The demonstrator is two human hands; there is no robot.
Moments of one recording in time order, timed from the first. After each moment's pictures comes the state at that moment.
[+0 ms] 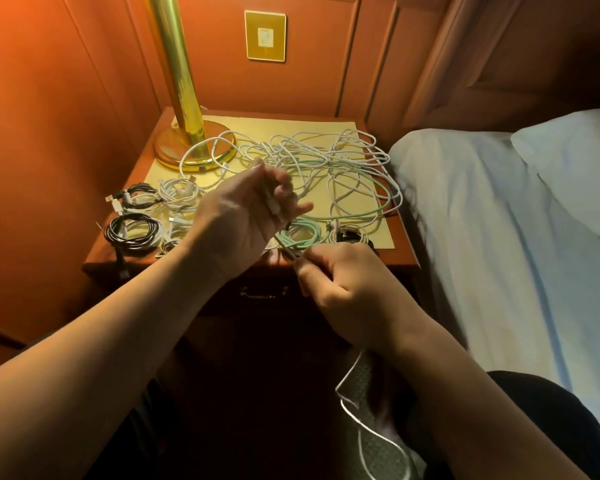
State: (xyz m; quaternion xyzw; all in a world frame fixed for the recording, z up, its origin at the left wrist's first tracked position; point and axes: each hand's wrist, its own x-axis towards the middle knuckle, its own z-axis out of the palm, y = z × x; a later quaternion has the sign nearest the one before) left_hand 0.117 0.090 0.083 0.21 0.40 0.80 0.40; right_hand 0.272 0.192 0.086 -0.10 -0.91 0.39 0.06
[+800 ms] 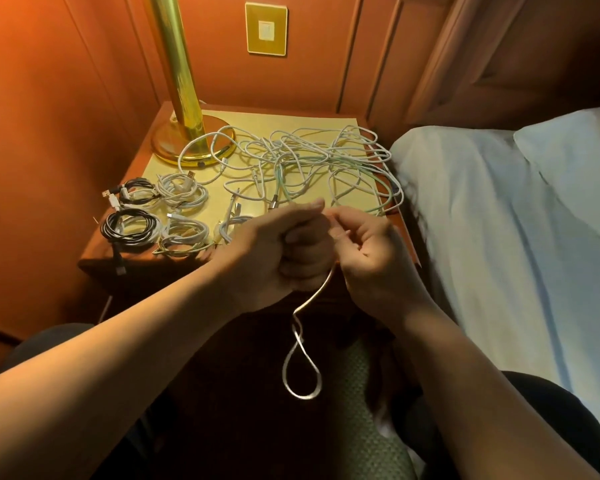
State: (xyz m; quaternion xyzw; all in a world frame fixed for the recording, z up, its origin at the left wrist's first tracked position) left_hand 0.146 0.094 0.072 0.32 0.32 0.68 0.58; right_hand 0.259 0.219 0.064 -0.11 -0.84 0.47 0.22
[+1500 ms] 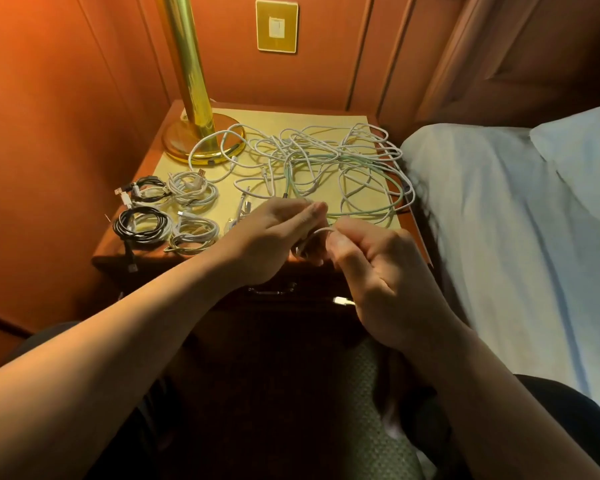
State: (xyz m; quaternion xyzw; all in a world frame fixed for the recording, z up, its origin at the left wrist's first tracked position) left_hand 0.120 0.083 0.067 0.46 0.67 0.51 0.28; right_hand 0.275 0.196 0.089 -0.05 -0.88 0.43 0.20
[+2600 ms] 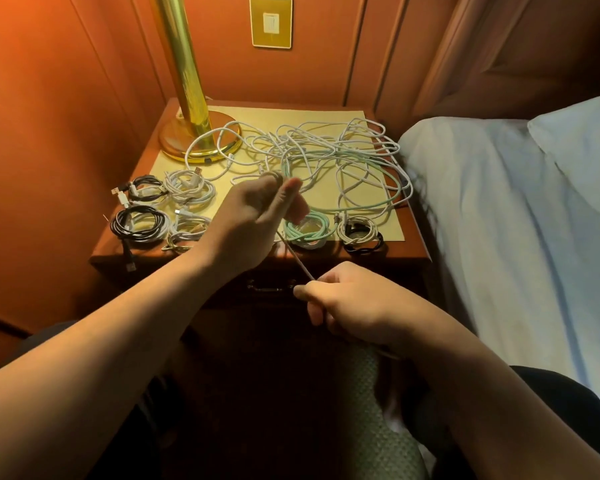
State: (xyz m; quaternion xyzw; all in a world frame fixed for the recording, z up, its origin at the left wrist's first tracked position) left_hand 0.108 0.085 0.058 0.44 0.73 0.51 0.08; right_hand 0.266 0.190 0.080 -0.23 -0.82 0.50 -0.18
